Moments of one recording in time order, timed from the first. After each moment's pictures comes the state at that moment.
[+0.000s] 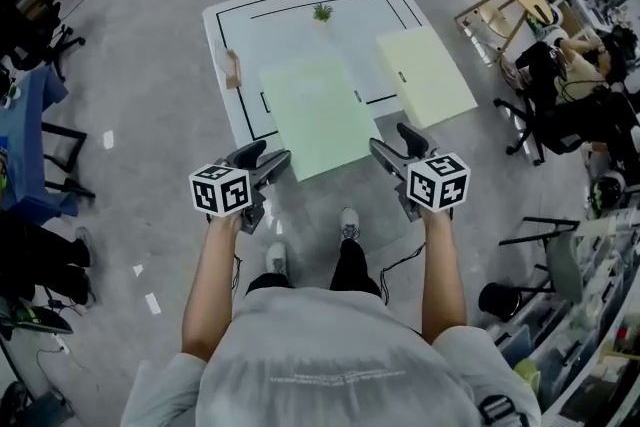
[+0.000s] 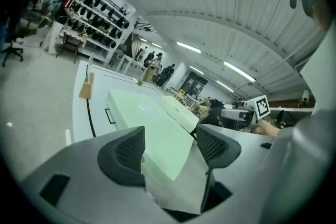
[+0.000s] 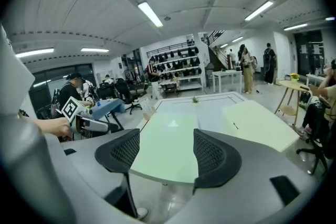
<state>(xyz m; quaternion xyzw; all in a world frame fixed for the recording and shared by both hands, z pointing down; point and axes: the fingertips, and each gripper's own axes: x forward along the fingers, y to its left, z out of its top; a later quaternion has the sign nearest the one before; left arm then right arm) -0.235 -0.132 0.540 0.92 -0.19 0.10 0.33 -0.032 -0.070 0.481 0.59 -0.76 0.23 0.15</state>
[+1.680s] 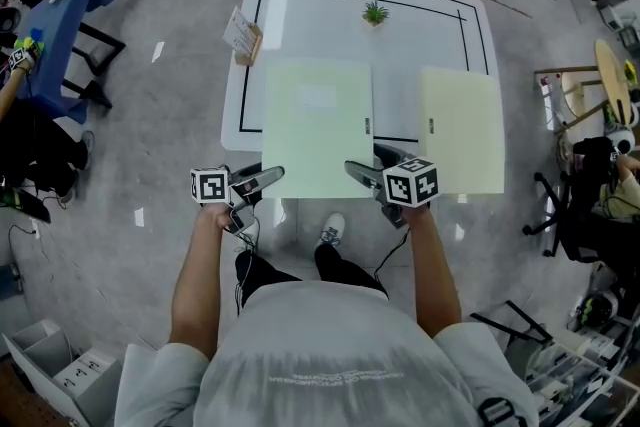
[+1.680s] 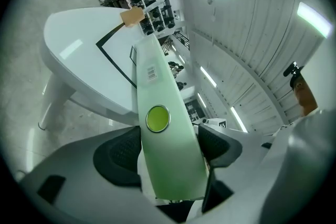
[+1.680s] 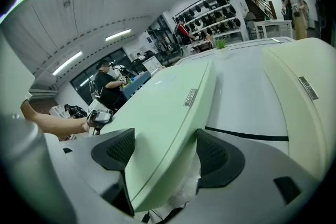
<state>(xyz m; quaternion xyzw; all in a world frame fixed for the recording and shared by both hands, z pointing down) -0.173 -0.132 0.672 0.77 -0.19 -0.09 0.61 -0.003 -0.164 0.659 0.32 -0.84 0.36 0.23</state>
